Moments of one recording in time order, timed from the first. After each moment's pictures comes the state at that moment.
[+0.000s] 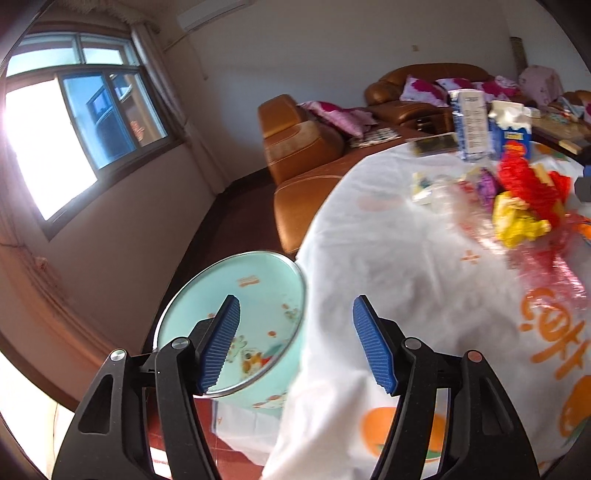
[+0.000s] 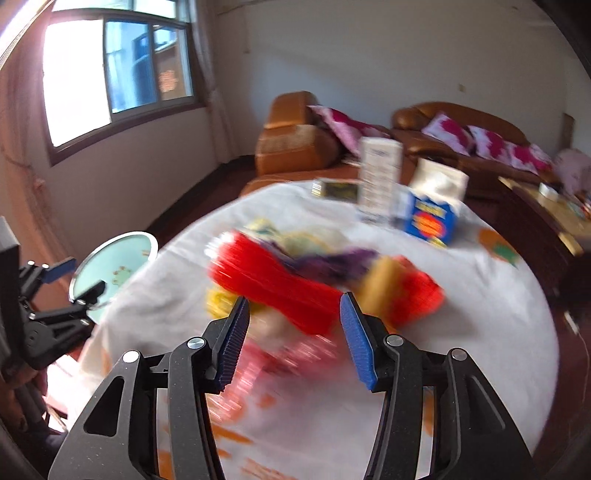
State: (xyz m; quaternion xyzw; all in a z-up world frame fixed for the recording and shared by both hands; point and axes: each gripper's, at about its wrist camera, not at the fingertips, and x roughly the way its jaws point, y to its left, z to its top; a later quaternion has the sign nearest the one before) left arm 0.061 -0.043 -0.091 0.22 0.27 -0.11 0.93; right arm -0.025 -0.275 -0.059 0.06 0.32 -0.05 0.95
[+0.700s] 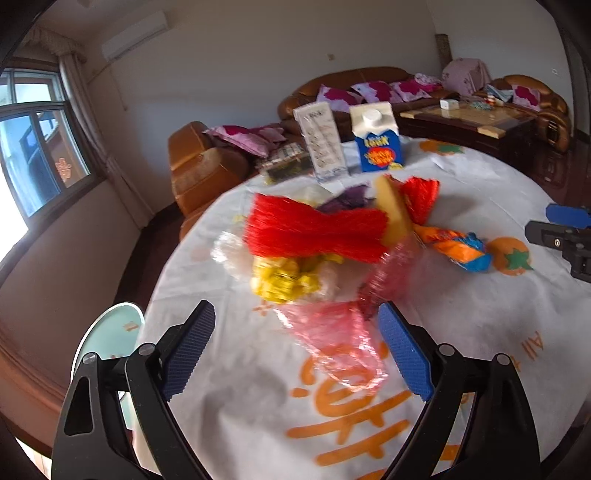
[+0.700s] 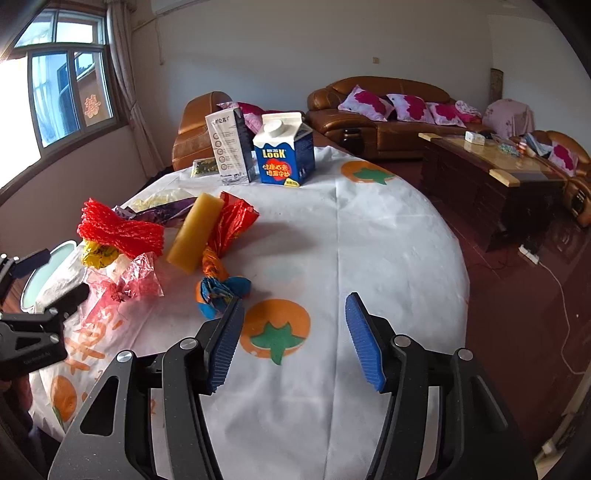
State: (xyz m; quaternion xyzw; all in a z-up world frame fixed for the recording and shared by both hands) left arm 0.000 -0.189 -0.104 0.25 0.27 -0.25 0.90; right arm -0.115 -0.376 -0.102 0.12 0.32 -0.17 0.92
